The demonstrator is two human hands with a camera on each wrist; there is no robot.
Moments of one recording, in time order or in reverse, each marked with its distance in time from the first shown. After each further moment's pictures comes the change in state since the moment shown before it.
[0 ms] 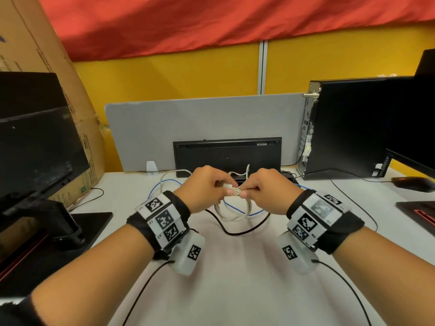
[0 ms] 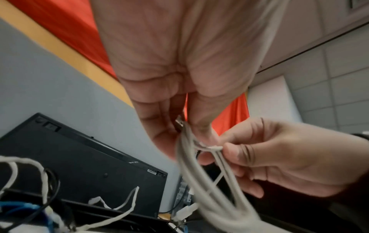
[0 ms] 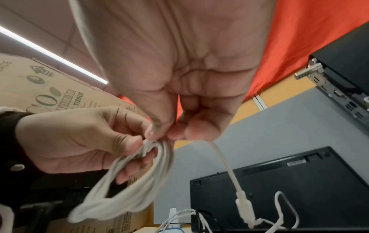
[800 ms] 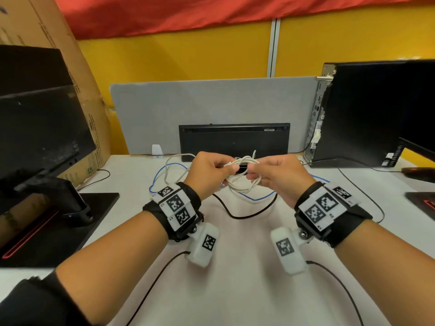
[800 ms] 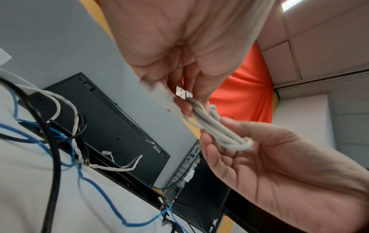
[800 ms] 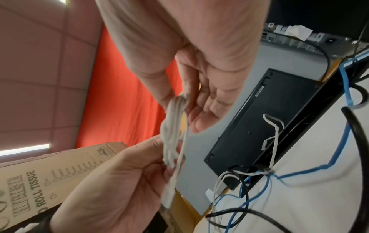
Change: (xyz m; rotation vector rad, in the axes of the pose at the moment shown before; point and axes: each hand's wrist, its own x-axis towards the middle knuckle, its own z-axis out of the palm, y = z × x) left_hand -0.004 -0.009 0.022 -0.381 0.305 -0.098; right_hand -0.009 -0.001 0.015 1.077 0.250 0.328
